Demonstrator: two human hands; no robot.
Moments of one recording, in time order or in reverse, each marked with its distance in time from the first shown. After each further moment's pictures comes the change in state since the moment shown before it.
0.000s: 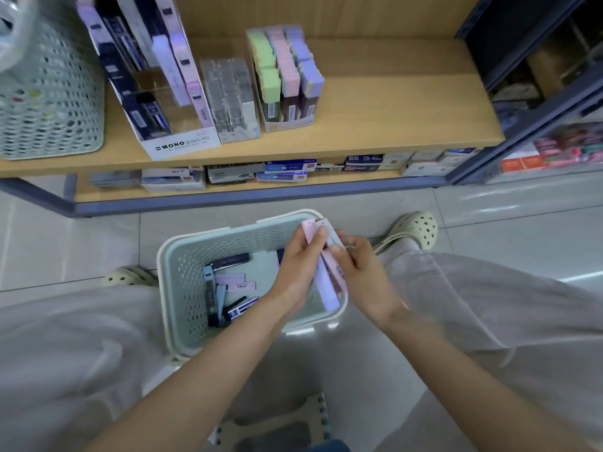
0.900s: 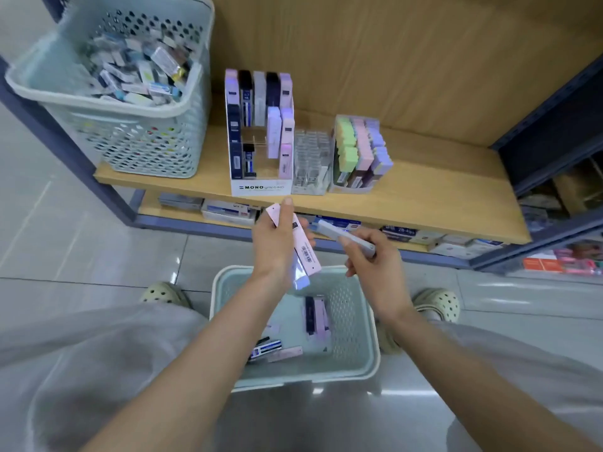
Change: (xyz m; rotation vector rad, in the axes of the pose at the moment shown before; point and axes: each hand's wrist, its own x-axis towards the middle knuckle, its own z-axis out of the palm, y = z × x) left_hand -0.008 0.126 -0.069 -0.166 0.441 0.300; right_hand 0.028 -0.091 0.062 -0.092 0.069 -0.317
